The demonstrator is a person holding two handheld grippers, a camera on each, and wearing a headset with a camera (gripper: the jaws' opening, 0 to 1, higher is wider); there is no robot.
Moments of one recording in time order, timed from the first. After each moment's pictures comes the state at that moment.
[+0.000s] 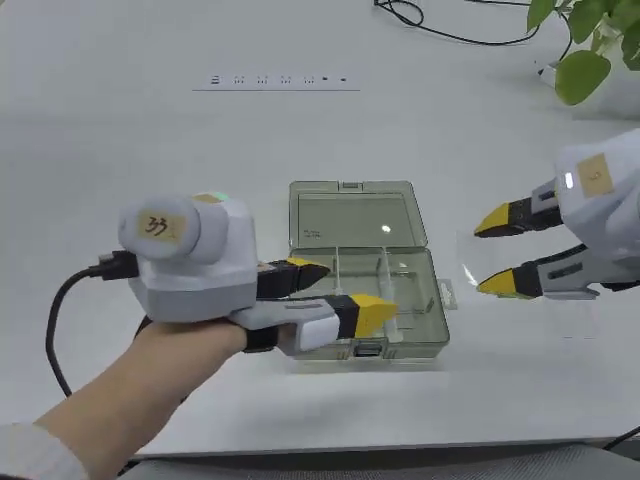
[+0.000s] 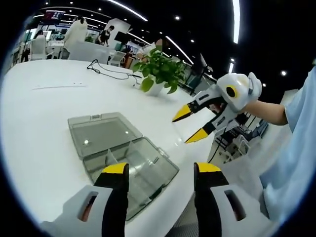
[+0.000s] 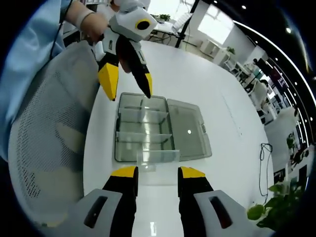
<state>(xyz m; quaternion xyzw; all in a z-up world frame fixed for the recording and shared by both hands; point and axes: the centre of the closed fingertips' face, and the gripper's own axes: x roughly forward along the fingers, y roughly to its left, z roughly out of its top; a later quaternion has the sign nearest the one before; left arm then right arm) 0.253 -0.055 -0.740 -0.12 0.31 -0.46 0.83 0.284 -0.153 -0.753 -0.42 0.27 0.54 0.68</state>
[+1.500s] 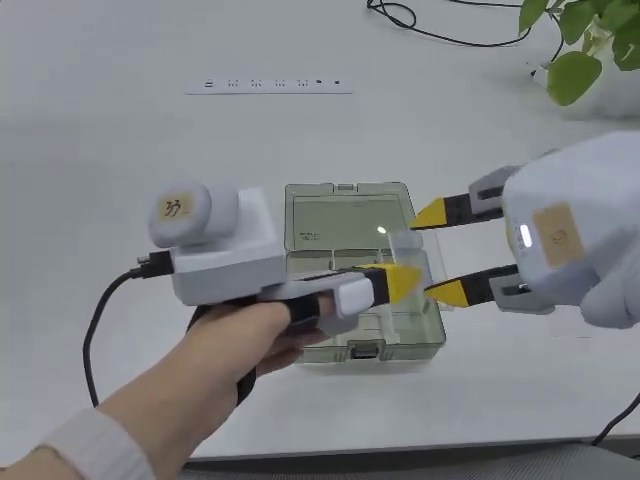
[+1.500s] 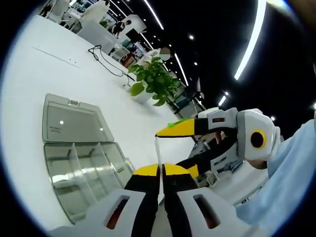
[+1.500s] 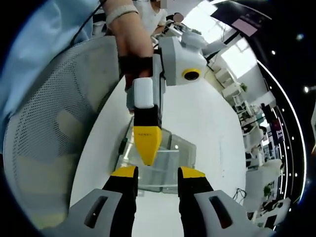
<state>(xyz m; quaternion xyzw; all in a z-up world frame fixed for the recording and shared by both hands) 0.247 -0.092 -0.712 -0.30 0.32 -0.47 0.77 0.249 -0.087 -0.708 -0.54 0.13 0.56 0.62</state>
